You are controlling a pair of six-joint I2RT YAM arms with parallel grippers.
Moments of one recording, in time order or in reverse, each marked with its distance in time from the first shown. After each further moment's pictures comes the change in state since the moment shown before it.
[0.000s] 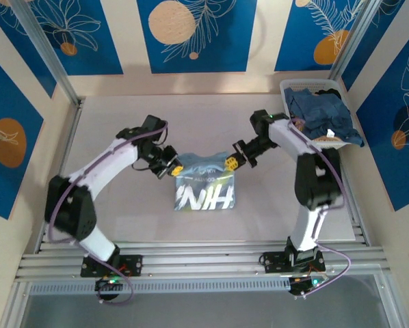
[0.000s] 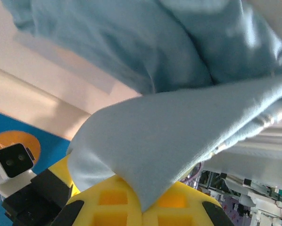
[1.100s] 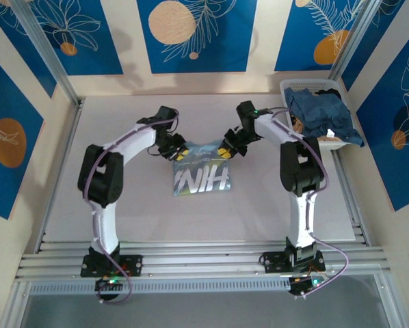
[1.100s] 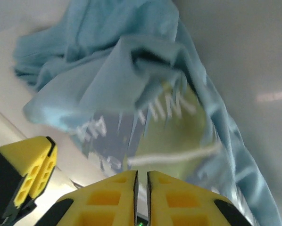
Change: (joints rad) left arm 0.024 0.383 0.259 0.156 -0.142 0.086; right arm 0.055 0.188 0.150 0.249 0.246 -0.177
